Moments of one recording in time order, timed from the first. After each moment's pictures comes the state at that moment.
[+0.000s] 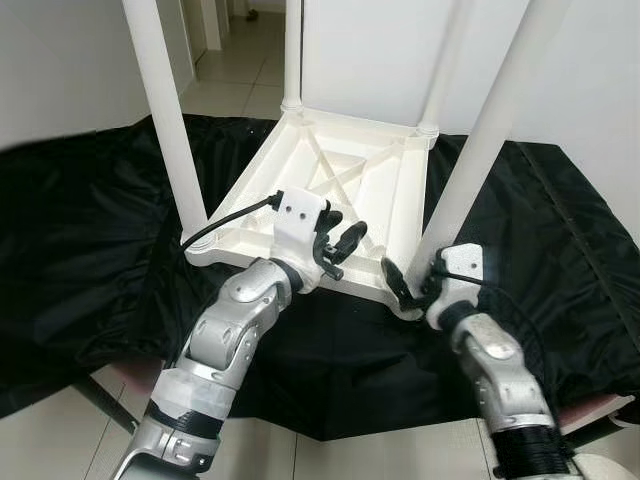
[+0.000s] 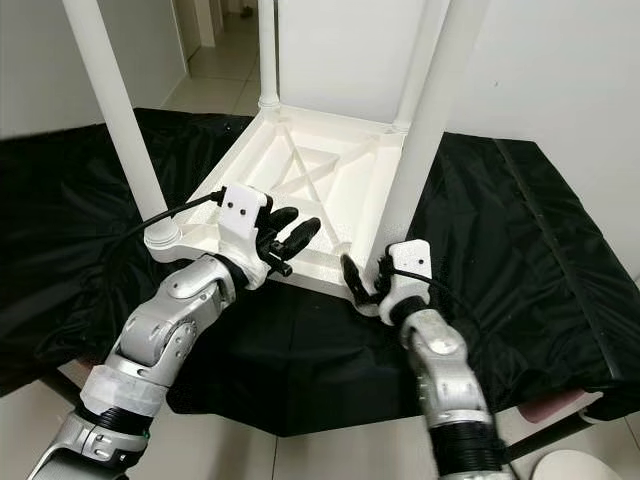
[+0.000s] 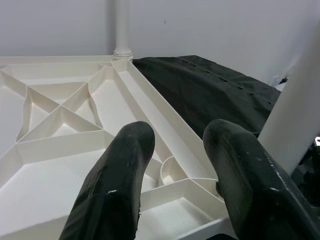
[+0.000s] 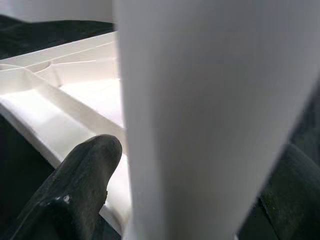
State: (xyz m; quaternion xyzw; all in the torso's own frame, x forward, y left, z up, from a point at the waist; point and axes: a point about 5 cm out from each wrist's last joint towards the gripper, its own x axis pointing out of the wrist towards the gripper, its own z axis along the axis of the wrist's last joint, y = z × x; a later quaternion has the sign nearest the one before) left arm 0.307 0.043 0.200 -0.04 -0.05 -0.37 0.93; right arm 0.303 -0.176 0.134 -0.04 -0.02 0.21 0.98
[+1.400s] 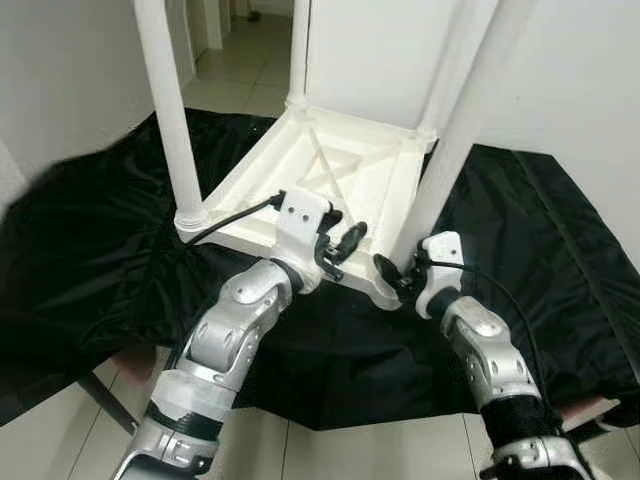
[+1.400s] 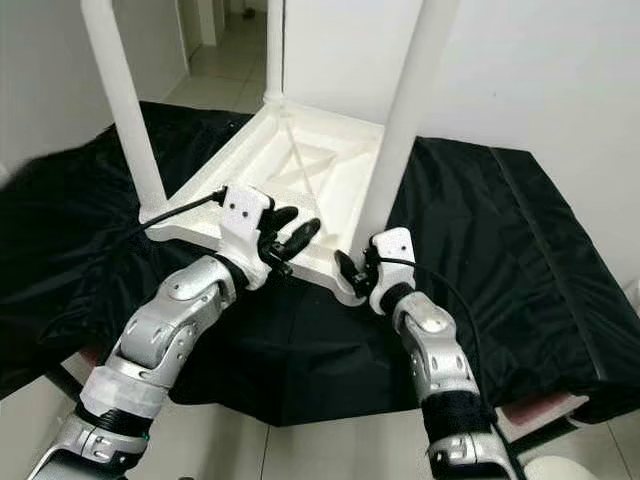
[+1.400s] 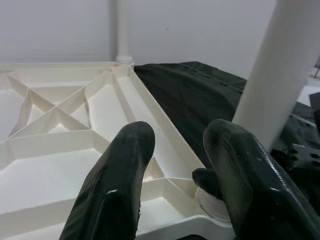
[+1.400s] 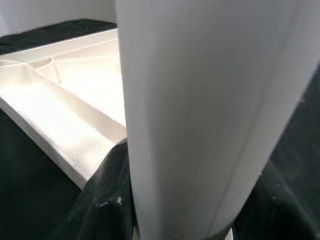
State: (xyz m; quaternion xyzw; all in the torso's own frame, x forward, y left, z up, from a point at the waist) left arm 0.305 0.042 0.200 -0.02 -0.06 -0.37 0.93; right arm 0.319 -0.145 0.132 -0.02 -0.01 0.17 0.99
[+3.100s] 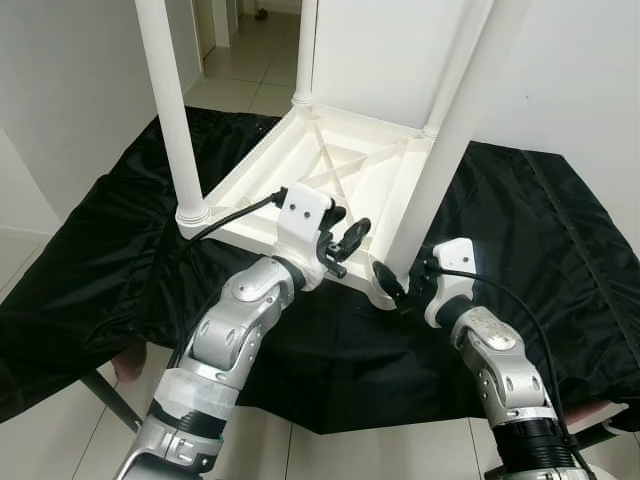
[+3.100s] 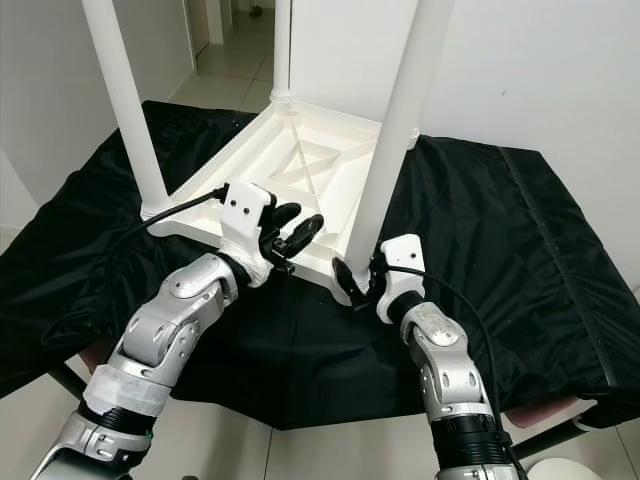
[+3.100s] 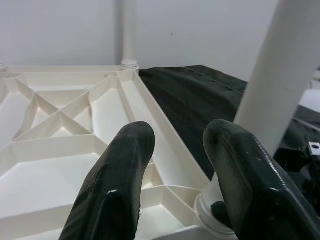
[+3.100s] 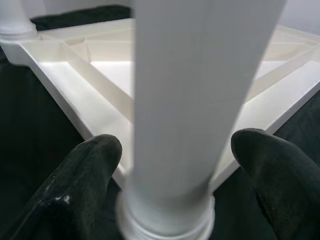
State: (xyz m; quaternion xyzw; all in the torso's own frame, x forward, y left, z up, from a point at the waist) left arm 0.309 0.042 0.206 -0.02 -0.06 -0.37 0.93; right arm 0.311 -0.168 0.139 -0.07 0.00 0.24 0.97
